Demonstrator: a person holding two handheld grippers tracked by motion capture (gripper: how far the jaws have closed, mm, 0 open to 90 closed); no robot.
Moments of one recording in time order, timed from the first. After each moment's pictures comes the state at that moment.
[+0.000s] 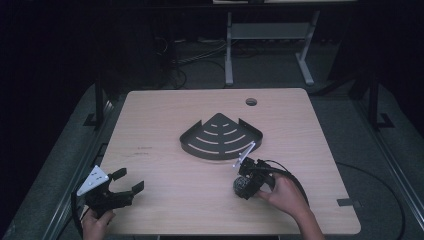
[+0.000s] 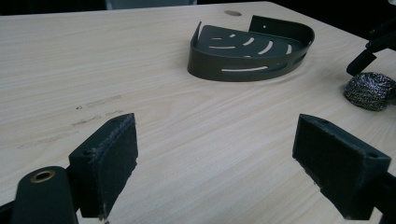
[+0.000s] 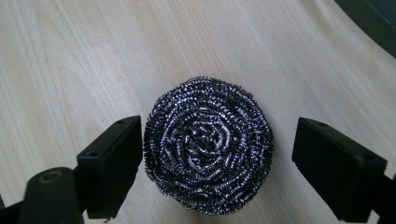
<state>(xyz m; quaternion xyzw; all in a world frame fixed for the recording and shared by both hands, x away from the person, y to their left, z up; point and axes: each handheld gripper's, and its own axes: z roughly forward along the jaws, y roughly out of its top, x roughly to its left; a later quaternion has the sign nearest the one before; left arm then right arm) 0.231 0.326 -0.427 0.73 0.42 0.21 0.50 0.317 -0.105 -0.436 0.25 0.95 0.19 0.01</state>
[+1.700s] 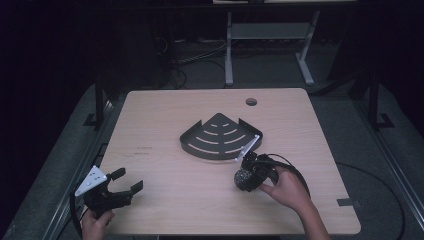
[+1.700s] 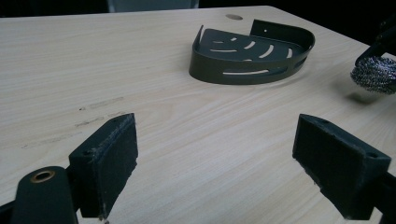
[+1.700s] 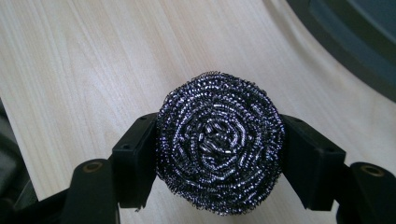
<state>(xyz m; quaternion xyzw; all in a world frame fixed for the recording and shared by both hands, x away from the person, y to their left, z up) 0.230 0.327 -0.426 0.73 0.42 0.21 0.50 0.321 -0.110 -0.410 0.25 0.95 0.21 0.01</state>
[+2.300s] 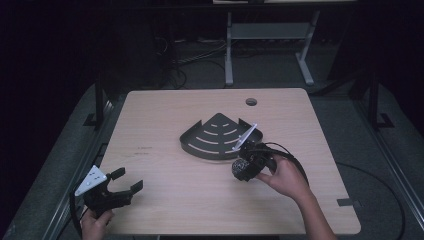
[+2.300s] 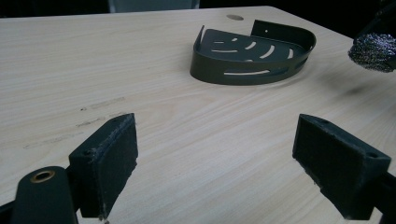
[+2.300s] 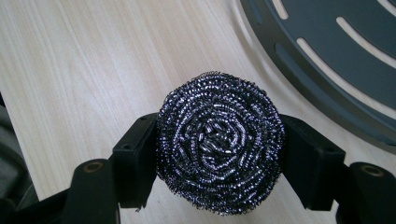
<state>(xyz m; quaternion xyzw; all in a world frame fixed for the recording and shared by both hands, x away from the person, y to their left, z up) 0.231 0.328 -0.425 0.73 0.42 0.21 0.50 0.338 -0.104 -0.384 0.24 0.95 0.21 0.02</state>
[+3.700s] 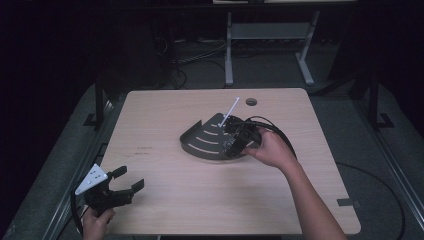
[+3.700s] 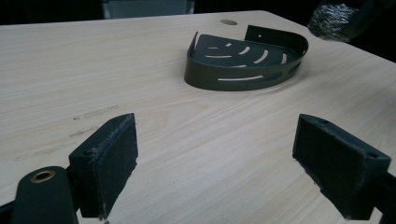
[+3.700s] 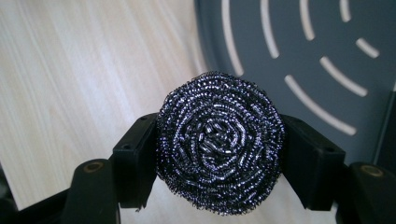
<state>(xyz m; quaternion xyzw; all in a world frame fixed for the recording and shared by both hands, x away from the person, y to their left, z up) 0.233 0.325 -0.422 0.73 0.41 0.20 0.51 0.396 -0.069 -0.349 0.23 0.96 0.18 0.02</state>
